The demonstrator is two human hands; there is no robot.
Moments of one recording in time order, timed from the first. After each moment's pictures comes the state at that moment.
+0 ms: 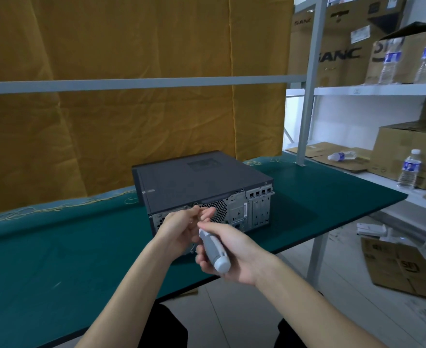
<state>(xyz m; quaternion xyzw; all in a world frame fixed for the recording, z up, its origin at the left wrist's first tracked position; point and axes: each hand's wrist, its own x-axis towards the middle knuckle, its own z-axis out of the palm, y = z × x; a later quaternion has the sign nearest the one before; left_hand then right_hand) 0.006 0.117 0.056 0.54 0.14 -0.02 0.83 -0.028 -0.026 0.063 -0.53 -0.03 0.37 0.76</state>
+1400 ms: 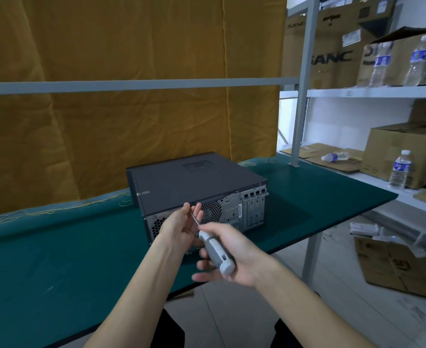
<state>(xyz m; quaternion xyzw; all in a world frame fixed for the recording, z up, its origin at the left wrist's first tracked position) 0.032 0.102 0.054 0.33 0.25 0.04 0.91 -0.024 -0.034 0.056 -0.56 -0.03 0.35 0.75</state>
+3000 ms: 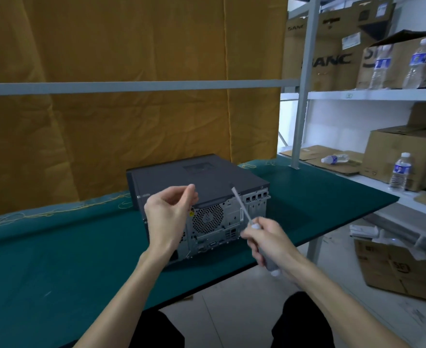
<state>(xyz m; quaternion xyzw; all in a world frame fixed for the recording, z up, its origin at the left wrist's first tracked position) 0.006 0.123 0.061 0.71 -0.03 0.37 0.60 0.013 -0.095 0.032 -0.76 -0.09 0.07 0.64</state>
